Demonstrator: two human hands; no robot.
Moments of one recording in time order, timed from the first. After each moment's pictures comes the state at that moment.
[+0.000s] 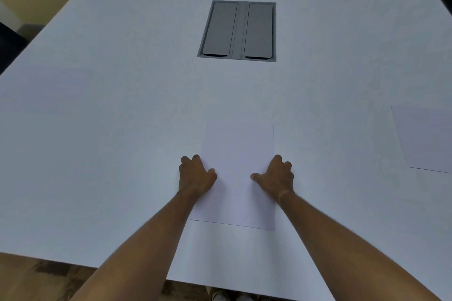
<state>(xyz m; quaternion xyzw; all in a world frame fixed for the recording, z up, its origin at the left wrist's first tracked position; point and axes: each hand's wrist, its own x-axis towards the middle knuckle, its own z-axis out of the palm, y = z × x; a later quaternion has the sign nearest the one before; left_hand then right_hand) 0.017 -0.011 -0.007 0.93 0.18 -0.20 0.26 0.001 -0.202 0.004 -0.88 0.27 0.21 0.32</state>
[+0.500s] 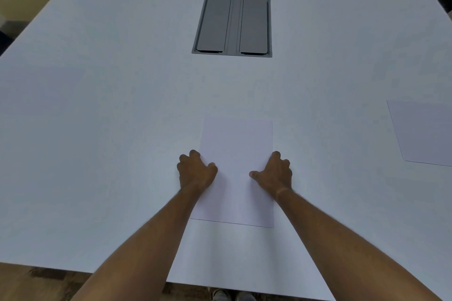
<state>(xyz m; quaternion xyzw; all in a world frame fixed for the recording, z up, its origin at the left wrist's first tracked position) 0.025 -0.016 -0.012 0.91 0.21 -0.17 0.31 0.003 -0.197 0.003 -0.88 0.29 0.20 0.31</state>
